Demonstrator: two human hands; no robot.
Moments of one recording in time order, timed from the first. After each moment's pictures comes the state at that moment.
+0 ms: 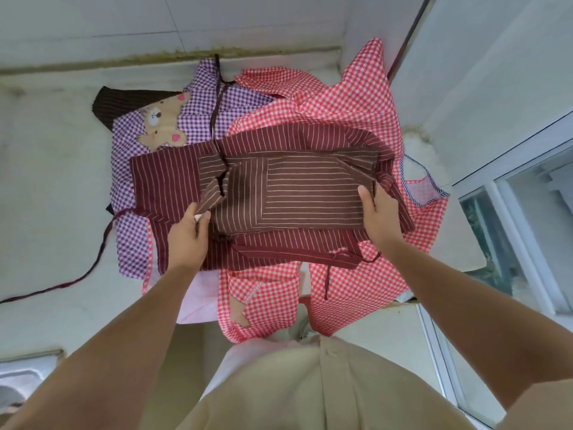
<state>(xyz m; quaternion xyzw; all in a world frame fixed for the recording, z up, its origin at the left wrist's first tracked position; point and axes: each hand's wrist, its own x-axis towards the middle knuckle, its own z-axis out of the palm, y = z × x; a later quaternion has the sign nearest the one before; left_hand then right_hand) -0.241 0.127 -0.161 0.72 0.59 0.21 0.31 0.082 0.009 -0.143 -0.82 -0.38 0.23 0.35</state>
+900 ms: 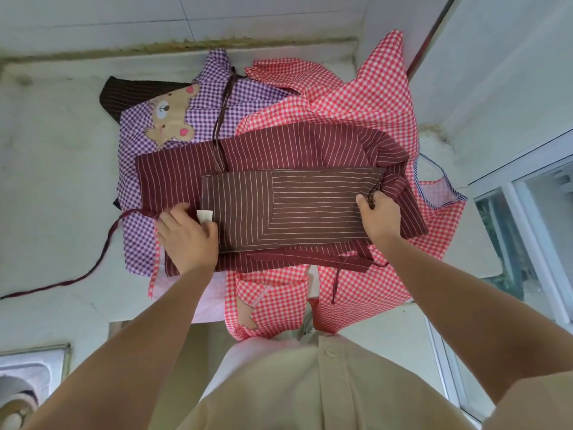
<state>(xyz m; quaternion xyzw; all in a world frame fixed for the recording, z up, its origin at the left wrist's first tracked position) -0.238 0.124 -0.180 0.69 0.70 0.15 0.08 0.080 0.030 -0.172 -0.89 -0.31 0.23 0.25</state>
